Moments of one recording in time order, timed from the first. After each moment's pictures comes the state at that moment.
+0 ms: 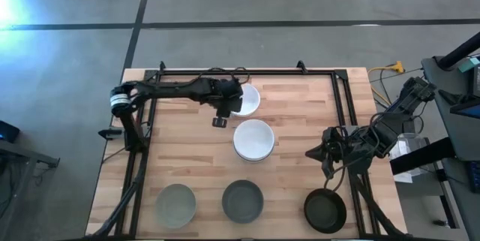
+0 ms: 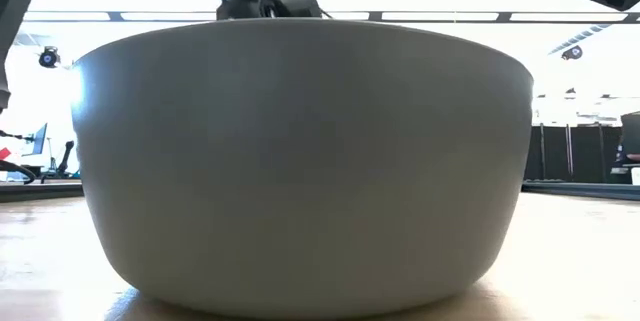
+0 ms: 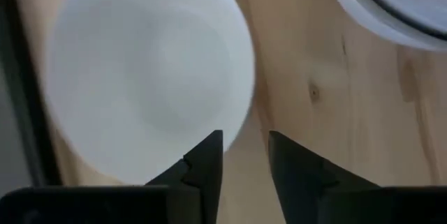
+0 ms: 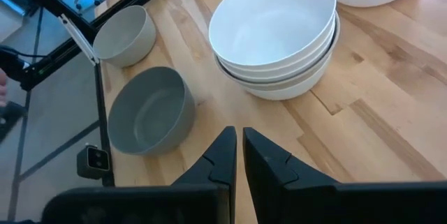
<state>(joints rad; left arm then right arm) 0.29 1.77 1.38 -0.76 -0.09 0.54 0.75 0.92 0.85 -0.75 0.63 1.11</state>
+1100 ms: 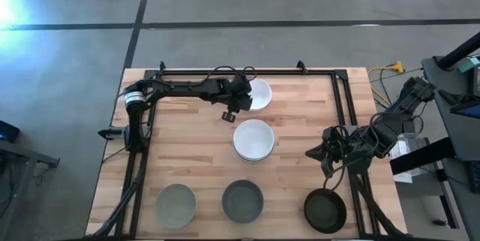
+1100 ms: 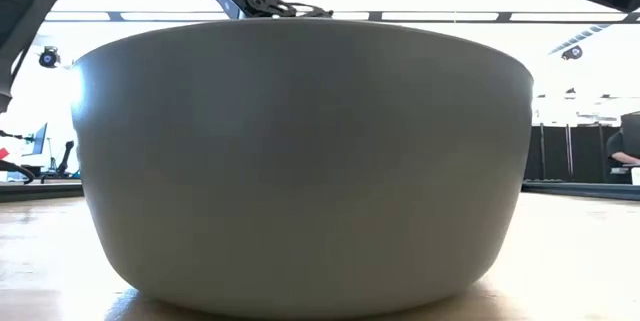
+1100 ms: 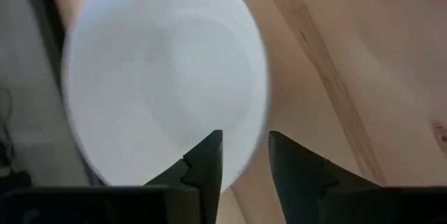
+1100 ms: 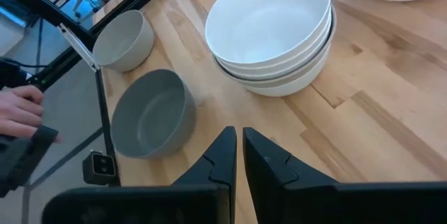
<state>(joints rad) 0.32 1.91 1.42 -0.51 -0.14 0.82 0.75 0.92 0.85 -0.76 0.63 1.17</state>
